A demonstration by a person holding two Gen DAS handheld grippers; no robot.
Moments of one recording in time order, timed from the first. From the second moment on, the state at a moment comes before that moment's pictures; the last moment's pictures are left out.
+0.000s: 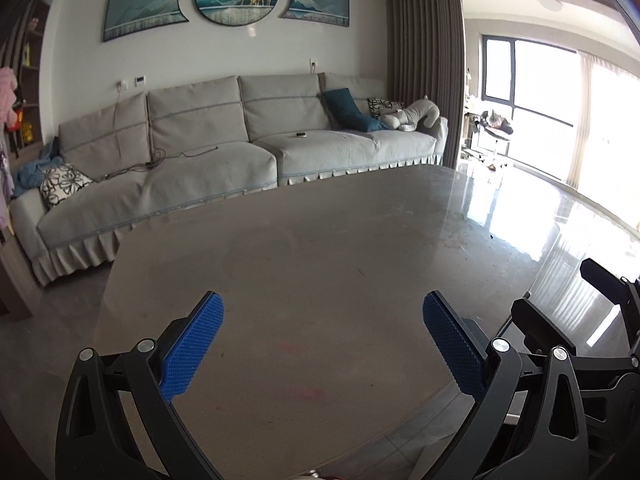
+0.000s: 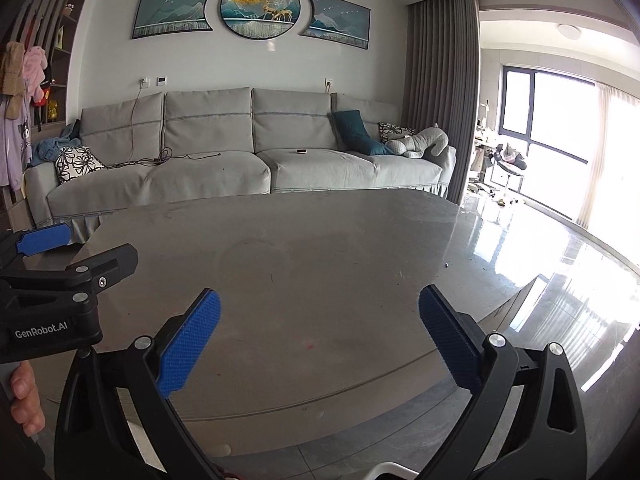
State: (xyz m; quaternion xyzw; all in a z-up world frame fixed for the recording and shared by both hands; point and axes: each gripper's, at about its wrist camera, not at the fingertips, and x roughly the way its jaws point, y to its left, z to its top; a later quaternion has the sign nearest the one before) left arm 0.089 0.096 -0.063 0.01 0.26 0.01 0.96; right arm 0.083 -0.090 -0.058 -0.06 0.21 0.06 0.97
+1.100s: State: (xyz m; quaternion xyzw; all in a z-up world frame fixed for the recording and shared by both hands) left arm 0.096 0.121 -0.070 0.03 0.26 0.03 0.96; right arm 0.100 -0.053 -0.061 -0.05 0.20 0.08 0.97
